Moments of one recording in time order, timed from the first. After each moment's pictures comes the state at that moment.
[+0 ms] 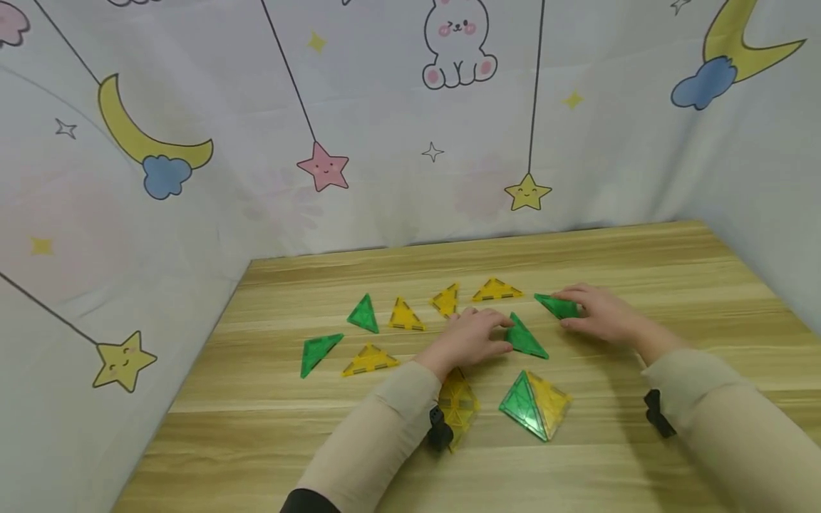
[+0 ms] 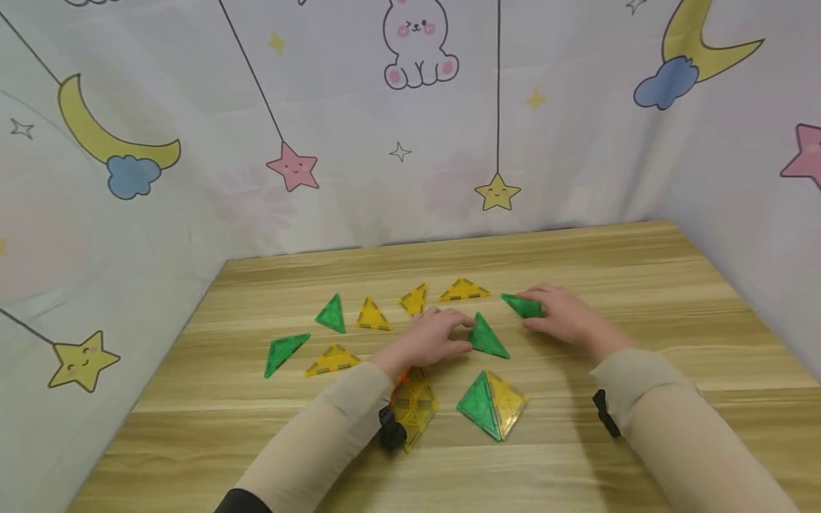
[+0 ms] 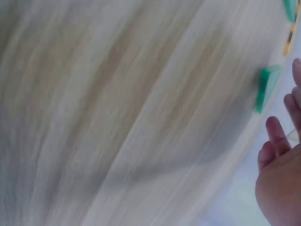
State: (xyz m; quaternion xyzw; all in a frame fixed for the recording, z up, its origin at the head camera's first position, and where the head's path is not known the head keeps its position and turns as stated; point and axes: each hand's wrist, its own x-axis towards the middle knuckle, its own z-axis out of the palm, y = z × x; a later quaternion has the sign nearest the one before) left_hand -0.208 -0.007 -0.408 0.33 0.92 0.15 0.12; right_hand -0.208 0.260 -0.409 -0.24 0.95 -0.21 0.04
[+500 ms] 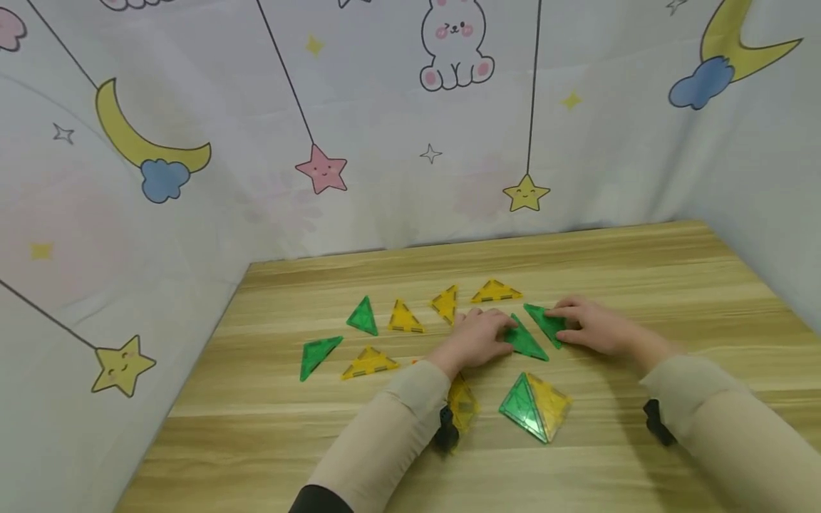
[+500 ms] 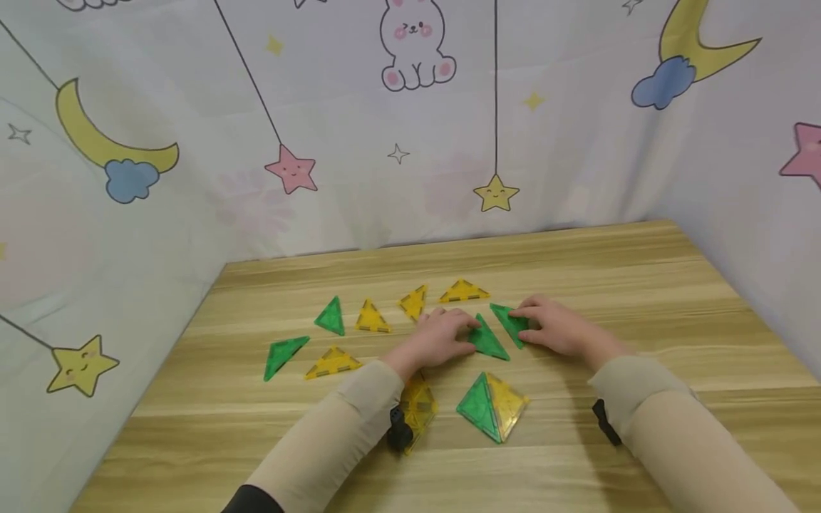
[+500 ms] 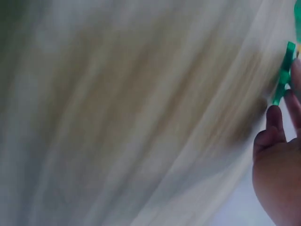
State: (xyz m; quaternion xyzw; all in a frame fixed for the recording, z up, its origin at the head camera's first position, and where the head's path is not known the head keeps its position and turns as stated) left_hand -0.214 0.008 -0.417 0.31 0.94 0.12 0.10; right_hand -0.203 0.259 -0.423 -0.27 0.93 -0.24 0.08
